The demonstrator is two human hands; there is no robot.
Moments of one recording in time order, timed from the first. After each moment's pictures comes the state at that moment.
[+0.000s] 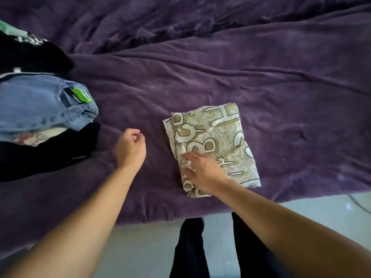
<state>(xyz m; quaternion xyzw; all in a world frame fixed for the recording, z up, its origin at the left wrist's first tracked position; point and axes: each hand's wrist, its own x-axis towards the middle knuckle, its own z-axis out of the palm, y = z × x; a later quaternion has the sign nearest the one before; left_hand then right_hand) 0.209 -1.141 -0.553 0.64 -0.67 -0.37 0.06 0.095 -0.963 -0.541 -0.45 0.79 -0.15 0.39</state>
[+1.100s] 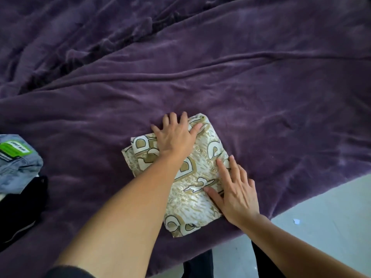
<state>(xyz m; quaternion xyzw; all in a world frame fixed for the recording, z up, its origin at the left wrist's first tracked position) 0.010 -1.069 -0.620 0.29 -0.93 -0.10 -0.18 0.056 -0.855 -0.616 -0.25 0.93 -0.06 0.24</state>
